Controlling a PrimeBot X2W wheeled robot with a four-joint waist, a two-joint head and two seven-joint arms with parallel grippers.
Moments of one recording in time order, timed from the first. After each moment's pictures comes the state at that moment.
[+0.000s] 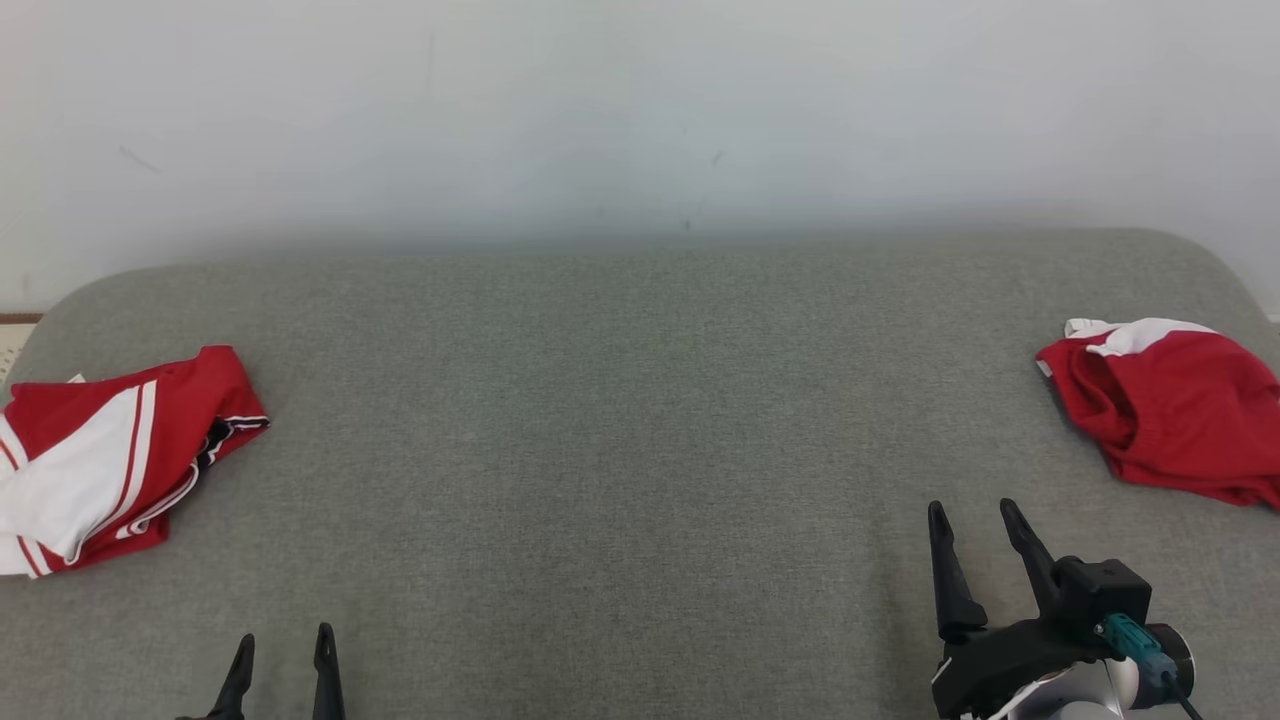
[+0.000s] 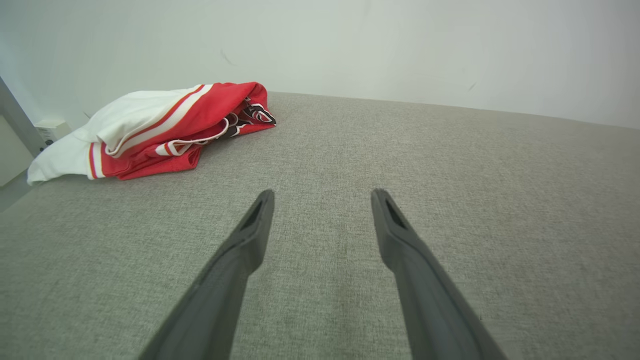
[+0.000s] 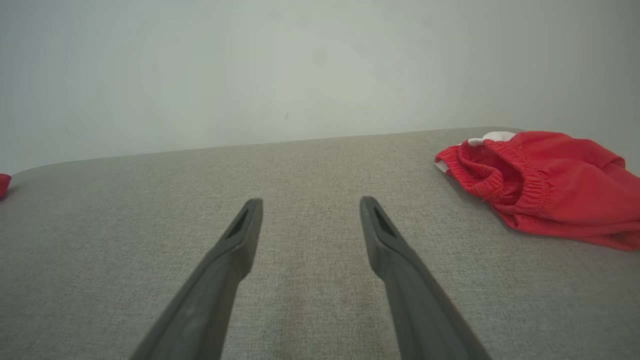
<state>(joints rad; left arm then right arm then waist) -0.09 0.05 0.07 0.28 -0.08 0.06 -0.26 -0.22 -0.10 0.14 0.41 0.10 0.13 -0.26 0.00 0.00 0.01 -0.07</state>
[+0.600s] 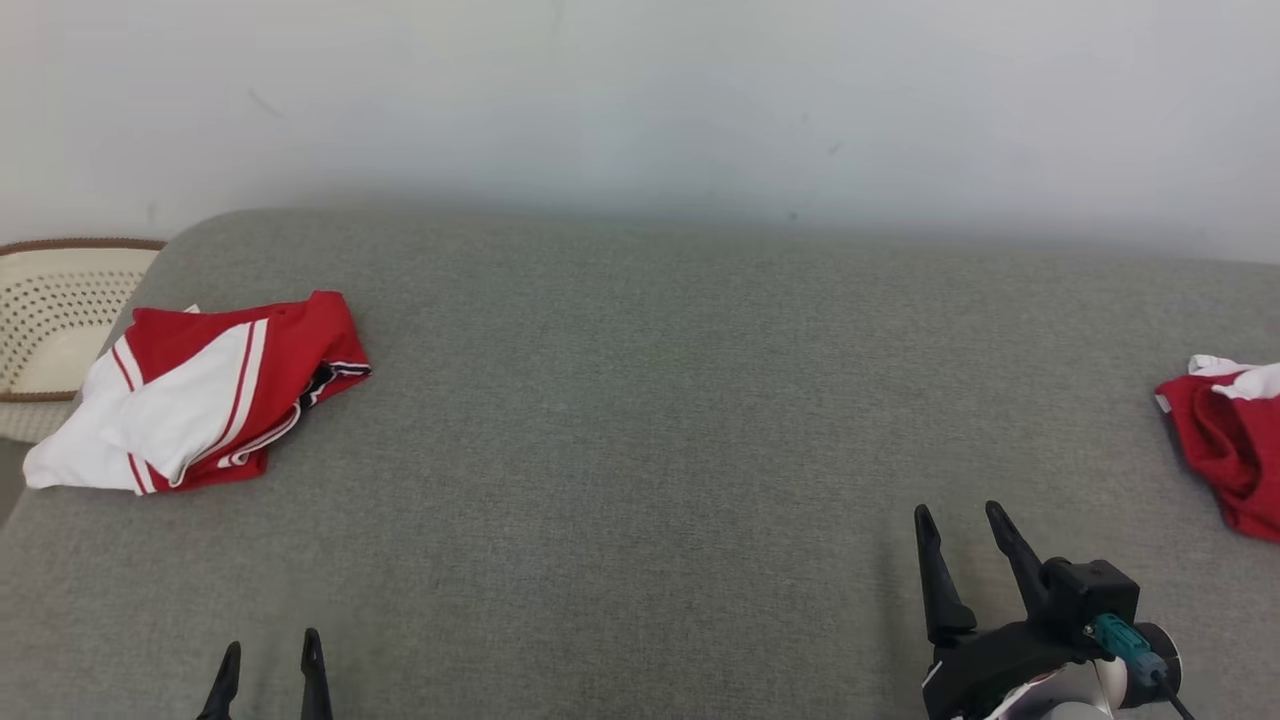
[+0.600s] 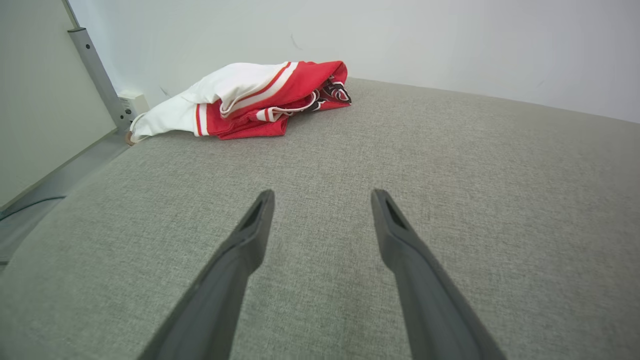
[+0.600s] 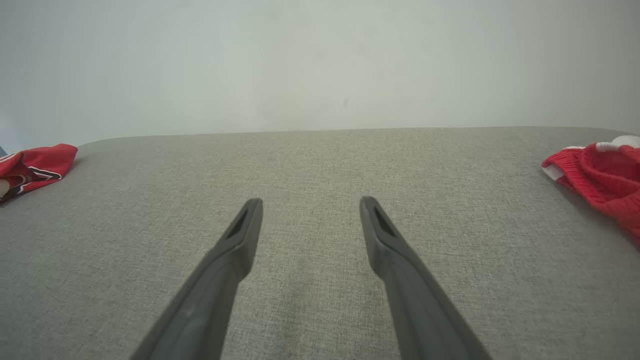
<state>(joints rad) -0.09 0.05 0.08 0.29 -0.08 0.07 -0.26 -0.22 -0.11 0.17 0.42 0.13 0.13 -0.26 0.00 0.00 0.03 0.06</state>
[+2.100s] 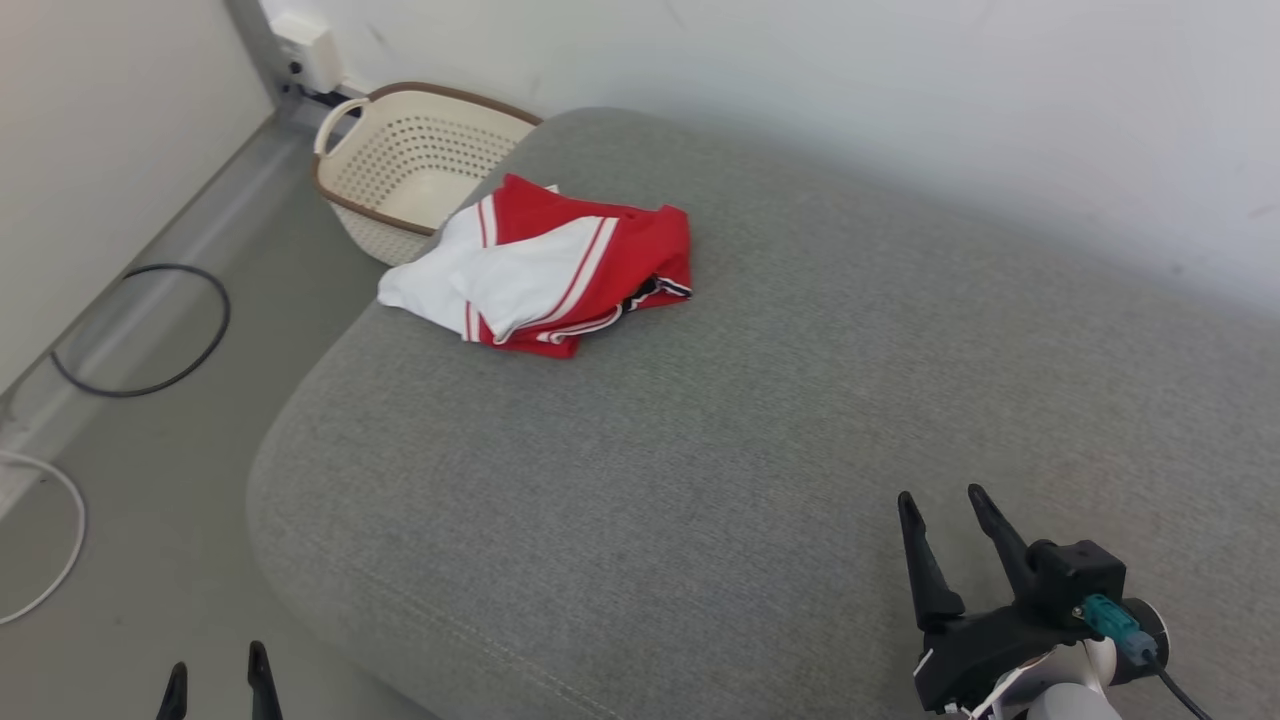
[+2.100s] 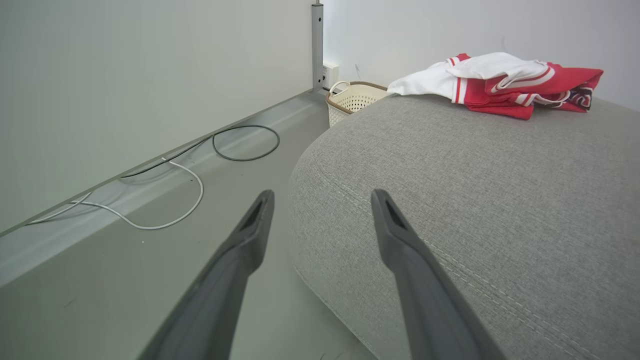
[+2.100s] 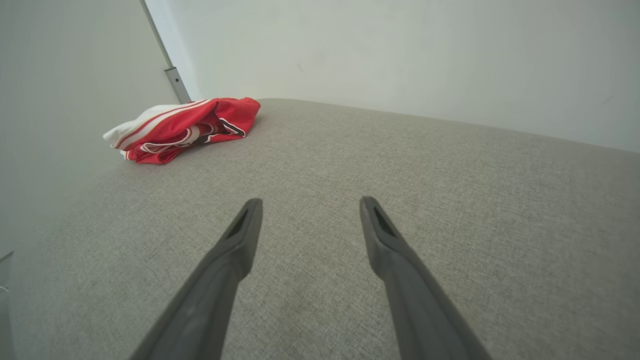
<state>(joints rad) -0.08 0.05 0.17 0.30 -0.12 0.07 -0.26 -0.26 -0.15 0.26 0.43 0.19 0.13 -0.26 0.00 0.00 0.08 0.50</state>
